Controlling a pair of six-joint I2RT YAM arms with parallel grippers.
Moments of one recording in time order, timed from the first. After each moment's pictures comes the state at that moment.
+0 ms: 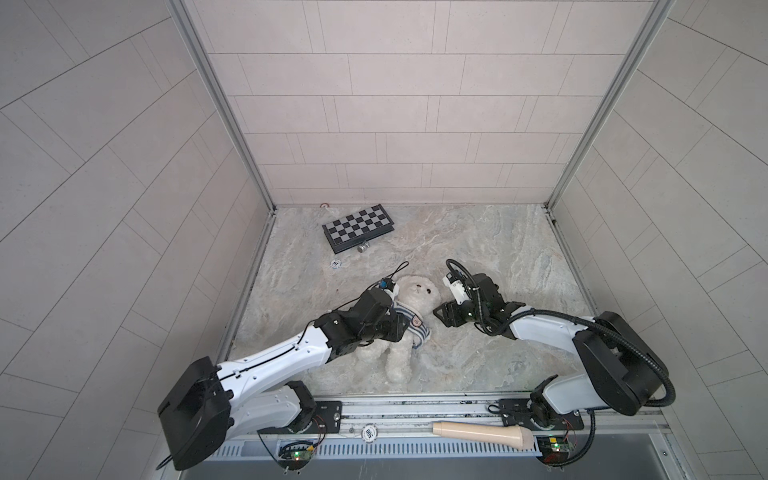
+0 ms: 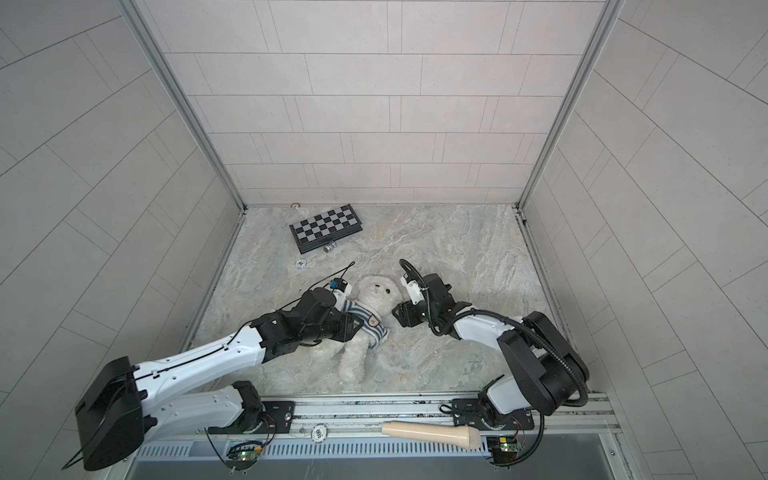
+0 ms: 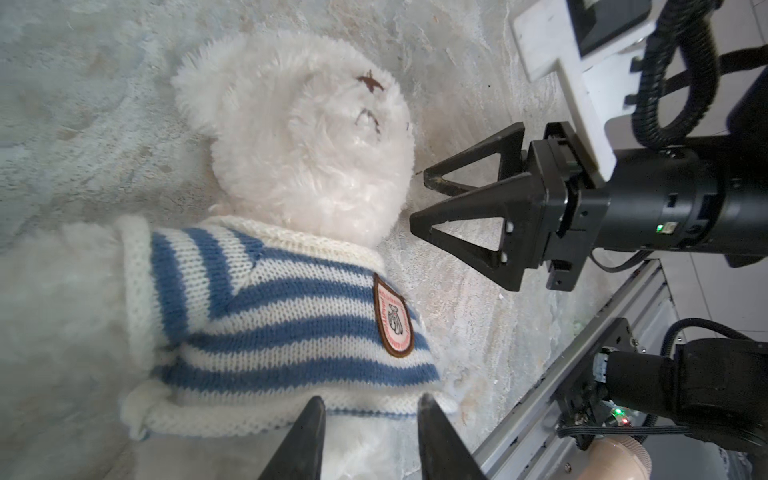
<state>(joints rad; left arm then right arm) -0.85 1.15 0.65 -0.28 0.08 -0.64 0.50 1.46 0.57 0.10 -0.31 0.26</state>
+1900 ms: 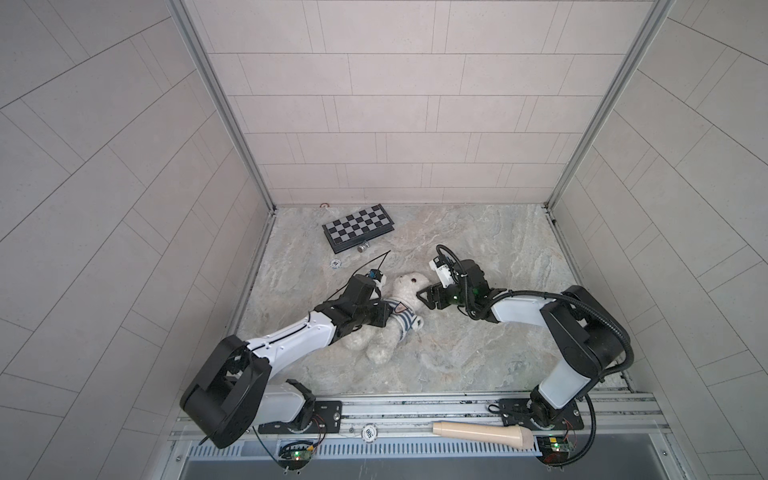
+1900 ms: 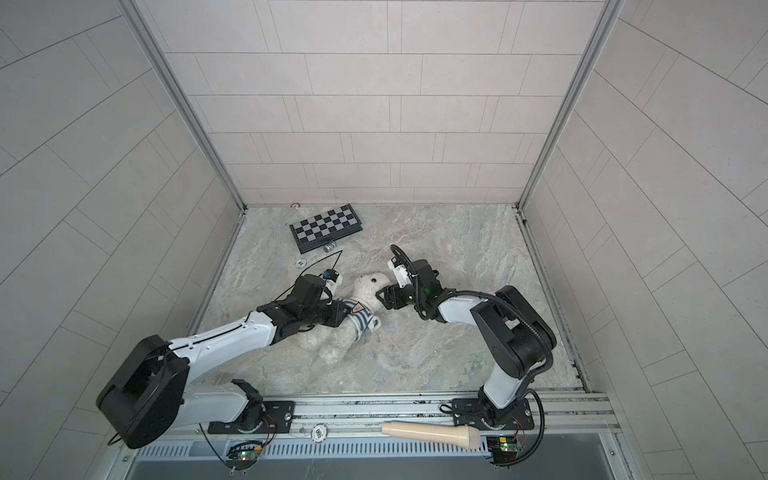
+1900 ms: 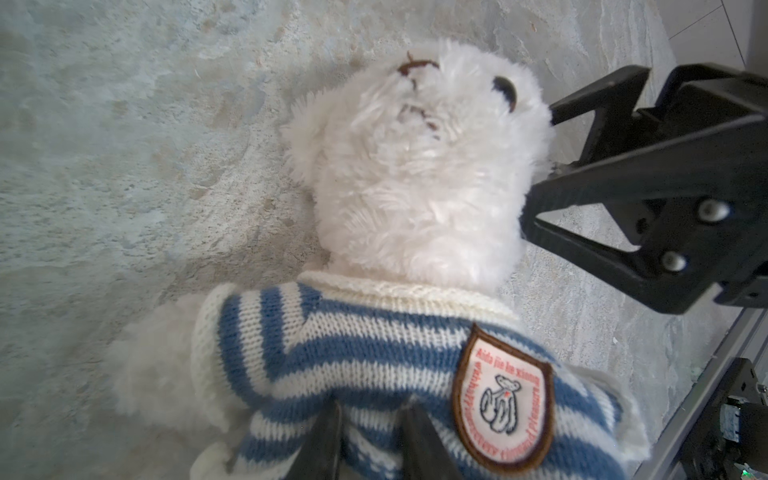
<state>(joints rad) -0.58 1.31 0.59 -0.13 0.19 -0.40 0.50 1.70 0.74 0.32 -0.42 0.31</state>
